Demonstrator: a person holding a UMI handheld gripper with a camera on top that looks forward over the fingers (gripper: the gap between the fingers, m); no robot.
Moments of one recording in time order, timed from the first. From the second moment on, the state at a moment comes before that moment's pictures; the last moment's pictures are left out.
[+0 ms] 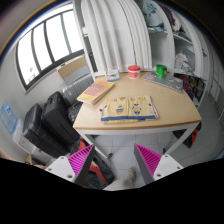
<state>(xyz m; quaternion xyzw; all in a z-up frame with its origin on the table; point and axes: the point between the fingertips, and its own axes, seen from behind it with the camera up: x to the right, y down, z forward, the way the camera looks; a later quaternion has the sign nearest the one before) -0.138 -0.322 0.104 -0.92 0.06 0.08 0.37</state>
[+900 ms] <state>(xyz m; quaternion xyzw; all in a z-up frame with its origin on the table) -0.189 -0.070 -0.013 -0.90 -0.12 0.03 0.41</state>
